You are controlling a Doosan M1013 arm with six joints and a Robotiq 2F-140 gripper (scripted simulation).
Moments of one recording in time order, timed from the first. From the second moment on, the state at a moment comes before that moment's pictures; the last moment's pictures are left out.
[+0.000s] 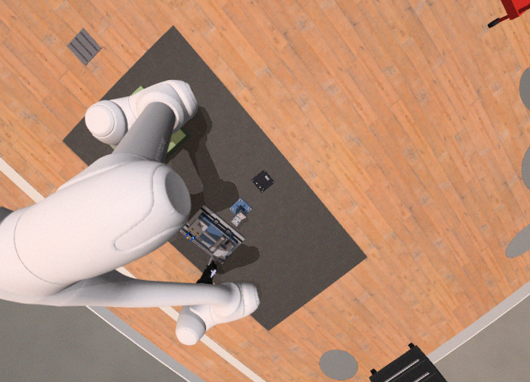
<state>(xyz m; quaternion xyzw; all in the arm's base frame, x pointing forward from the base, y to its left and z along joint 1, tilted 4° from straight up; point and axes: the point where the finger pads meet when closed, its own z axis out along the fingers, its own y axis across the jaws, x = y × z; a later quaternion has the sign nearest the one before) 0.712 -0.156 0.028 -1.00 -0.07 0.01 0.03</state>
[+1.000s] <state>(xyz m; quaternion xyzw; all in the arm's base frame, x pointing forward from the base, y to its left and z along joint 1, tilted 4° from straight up) 0.713 -0.156 0.027 -1.00 -0.07 0.01 0.03</state>
